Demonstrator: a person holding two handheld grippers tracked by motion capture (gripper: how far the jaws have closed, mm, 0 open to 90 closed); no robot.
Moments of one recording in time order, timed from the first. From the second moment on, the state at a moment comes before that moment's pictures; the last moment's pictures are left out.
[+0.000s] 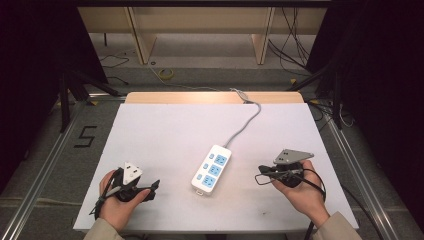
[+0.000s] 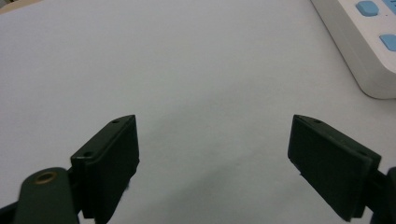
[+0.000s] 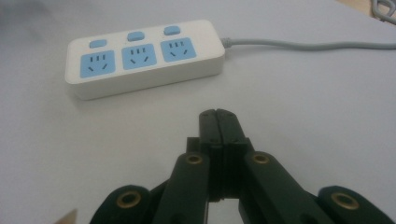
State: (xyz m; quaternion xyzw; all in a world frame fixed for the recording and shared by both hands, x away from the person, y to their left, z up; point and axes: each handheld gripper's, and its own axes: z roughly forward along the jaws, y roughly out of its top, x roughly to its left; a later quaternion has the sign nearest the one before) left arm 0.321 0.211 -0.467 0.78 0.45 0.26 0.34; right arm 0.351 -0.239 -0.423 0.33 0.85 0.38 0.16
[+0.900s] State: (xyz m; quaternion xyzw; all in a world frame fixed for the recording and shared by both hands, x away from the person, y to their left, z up) left arm 0.321 0.211 -0.467 0.78 0.45 0.27 0.34; right arm 0.355 -0.226 -0.418 0.32 0.85 0.38 0.15
